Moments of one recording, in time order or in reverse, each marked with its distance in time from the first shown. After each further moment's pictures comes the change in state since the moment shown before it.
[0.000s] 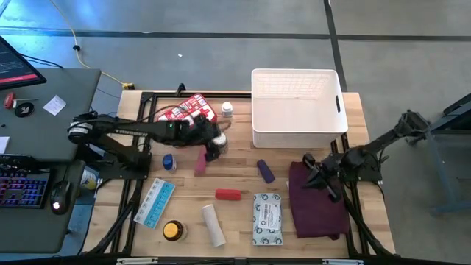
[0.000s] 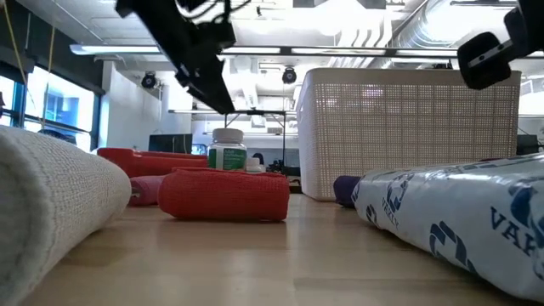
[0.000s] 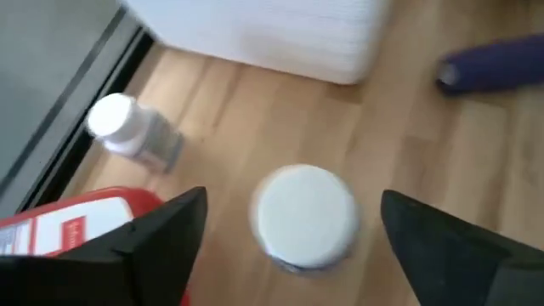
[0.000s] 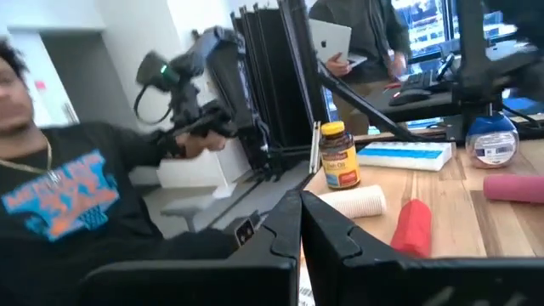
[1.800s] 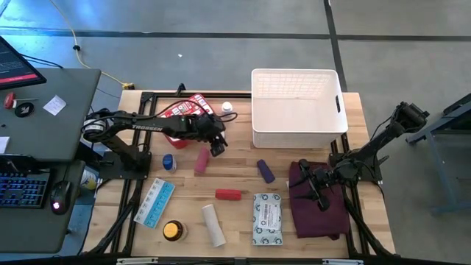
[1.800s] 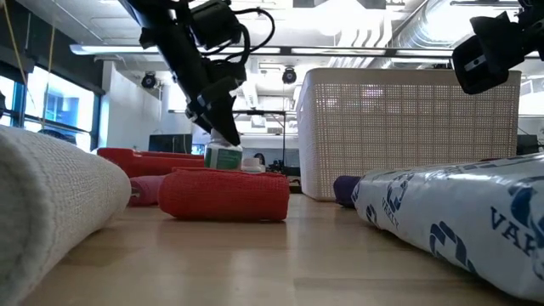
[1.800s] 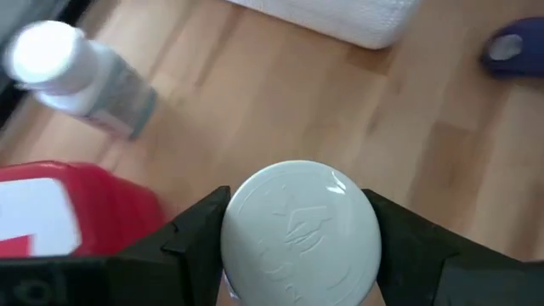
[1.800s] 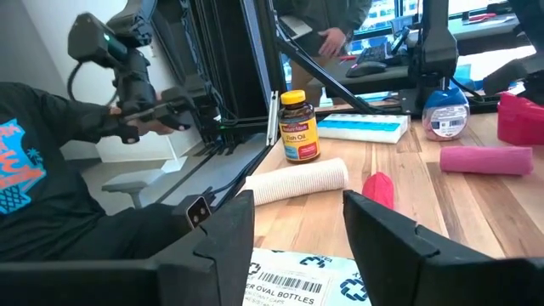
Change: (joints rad) left arm 0.098 0.148 0.014 0.037 0.139 -0.046; right arm 0.123 0.369 0.088 0.169 0.253 -0.020
